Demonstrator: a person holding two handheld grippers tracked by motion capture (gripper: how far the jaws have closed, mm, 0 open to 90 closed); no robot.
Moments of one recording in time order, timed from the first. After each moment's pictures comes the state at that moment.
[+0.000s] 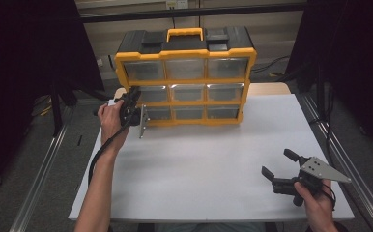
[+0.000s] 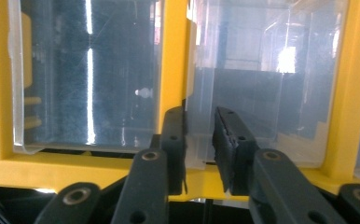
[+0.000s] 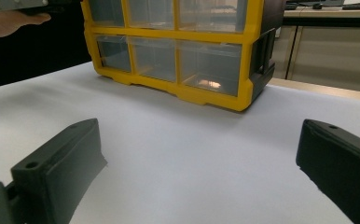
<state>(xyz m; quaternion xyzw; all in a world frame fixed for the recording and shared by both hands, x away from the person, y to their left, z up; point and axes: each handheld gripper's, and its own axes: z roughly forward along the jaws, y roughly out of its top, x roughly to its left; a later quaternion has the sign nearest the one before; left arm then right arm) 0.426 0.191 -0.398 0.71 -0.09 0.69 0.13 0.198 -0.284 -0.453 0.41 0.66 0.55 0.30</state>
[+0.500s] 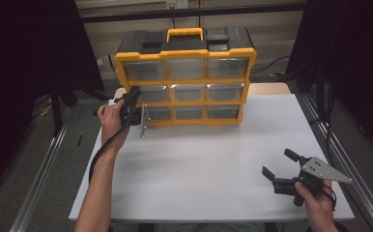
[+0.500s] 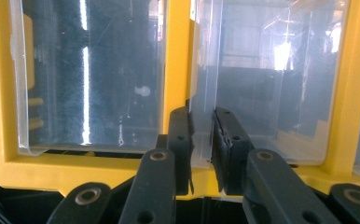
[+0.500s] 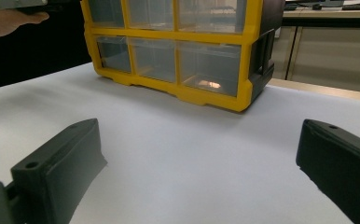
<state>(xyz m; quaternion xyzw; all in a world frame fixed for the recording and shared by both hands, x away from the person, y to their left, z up) 0.424 0.189 -0.396 0.71 -0.09 0.69 0.12 0.197 -0.285 -0.453 0.41 0.66 0.56 0.30</state>
